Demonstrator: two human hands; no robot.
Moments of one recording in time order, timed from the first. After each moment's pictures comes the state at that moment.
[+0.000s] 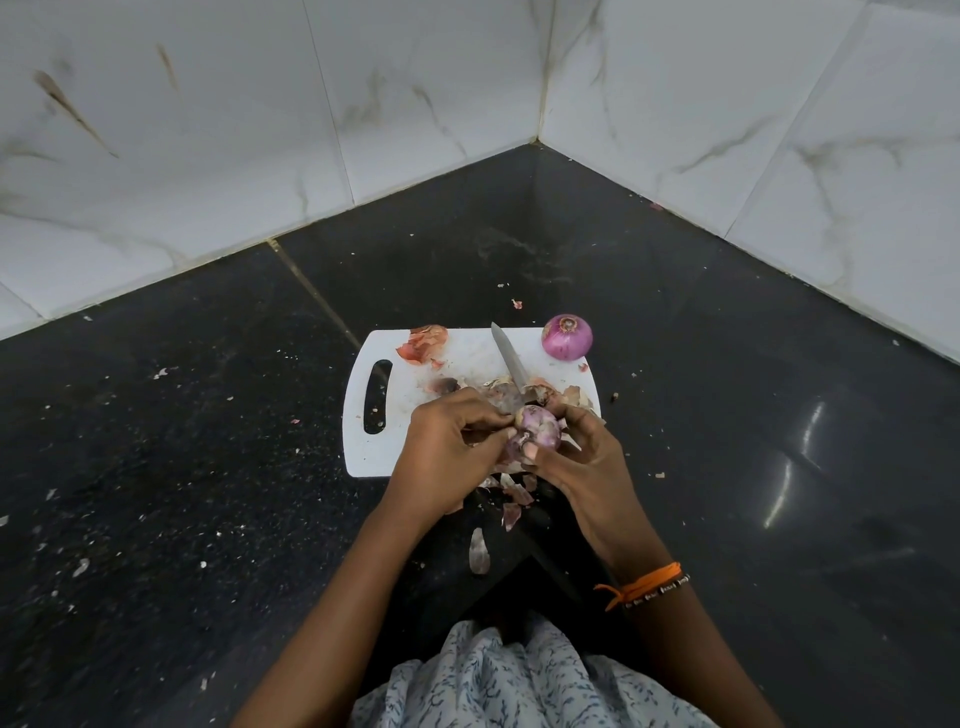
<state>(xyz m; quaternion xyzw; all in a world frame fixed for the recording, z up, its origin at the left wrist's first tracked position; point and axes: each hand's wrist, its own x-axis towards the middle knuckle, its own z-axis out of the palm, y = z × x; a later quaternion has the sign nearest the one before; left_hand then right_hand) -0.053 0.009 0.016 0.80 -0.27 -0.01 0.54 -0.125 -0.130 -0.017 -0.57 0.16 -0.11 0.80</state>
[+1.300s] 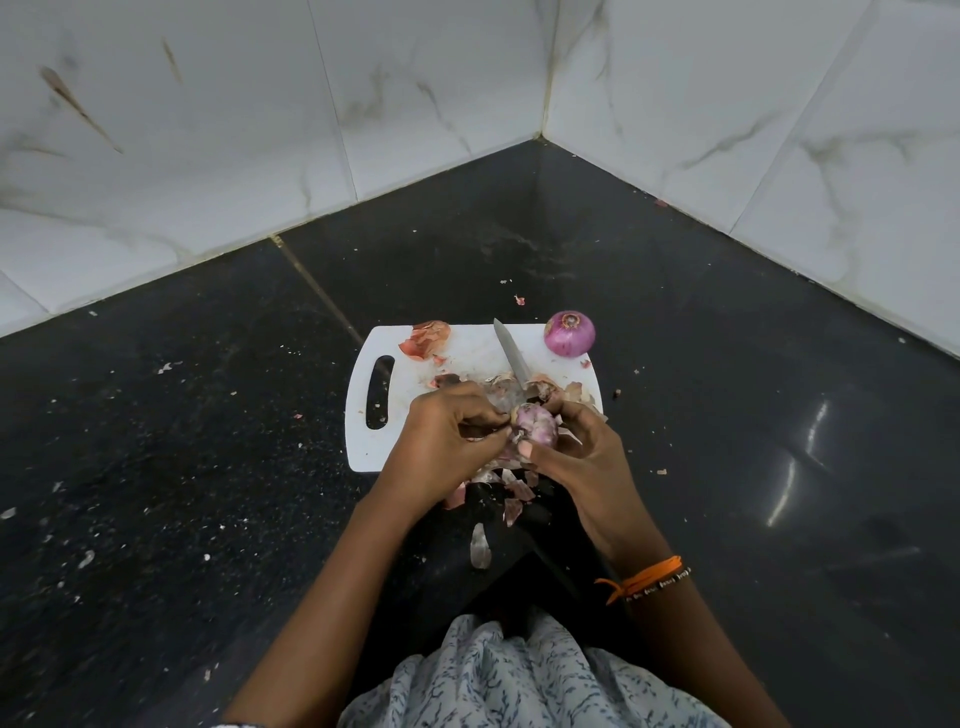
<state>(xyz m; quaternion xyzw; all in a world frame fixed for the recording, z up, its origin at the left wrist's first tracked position) -0.050 0.014 0.026 0.80 -0.29 -0.04 0.52 -0.125 -0.130 -0.013 -0.60 0.14 -0.11 0.78</state>
